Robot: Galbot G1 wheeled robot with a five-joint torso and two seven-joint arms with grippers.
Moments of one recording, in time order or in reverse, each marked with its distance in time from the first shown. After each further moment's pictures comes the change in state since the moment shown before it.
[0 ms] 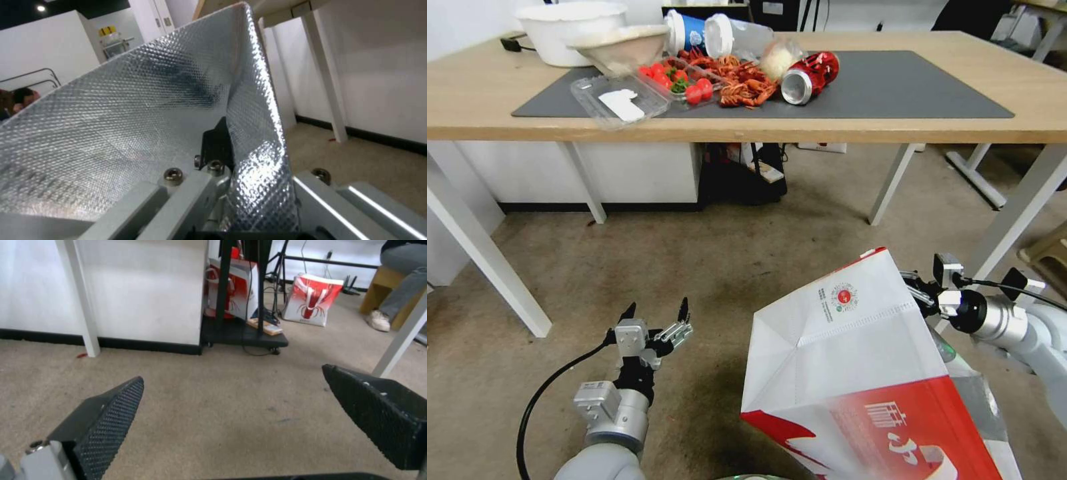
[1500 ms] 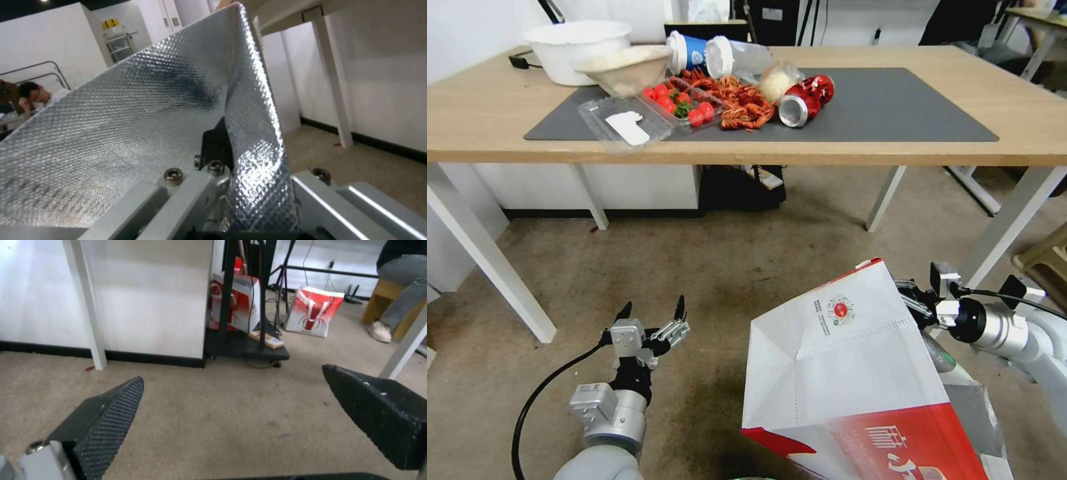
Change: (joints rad) left arm 0.013 0.009 0.002 -0.005 0.001 -0.031 -0.016; right arm -0.029 0.007 0.022 0.047 -0.034 -0.003 0.003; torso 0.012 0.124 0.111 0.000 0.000
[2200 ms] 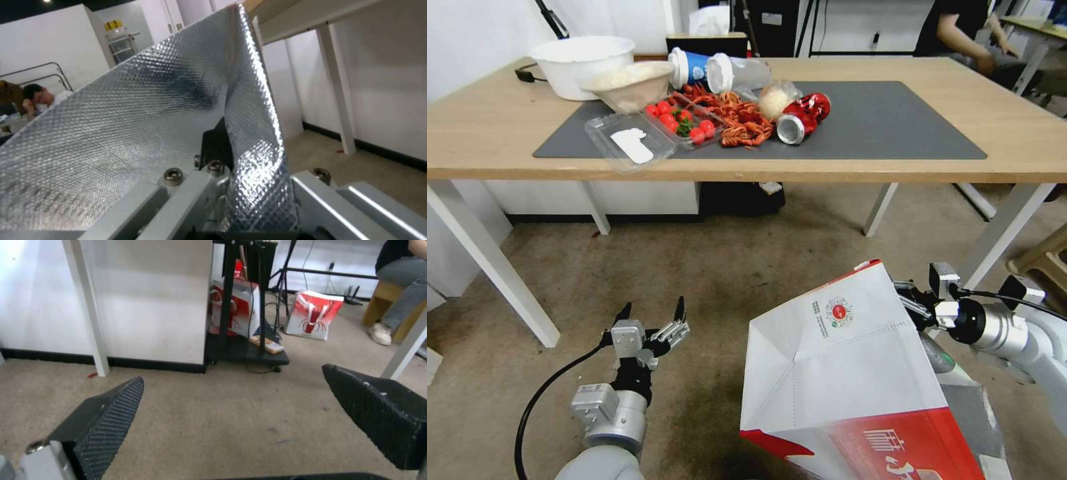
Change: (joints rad) left arm -0.003 0.000 0.002 0.004 0.008 0.001 -0.003; right arm -0.015 0.007 0.006 0.021 -0.004 0.004 0.005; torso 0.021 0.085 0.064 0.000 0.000
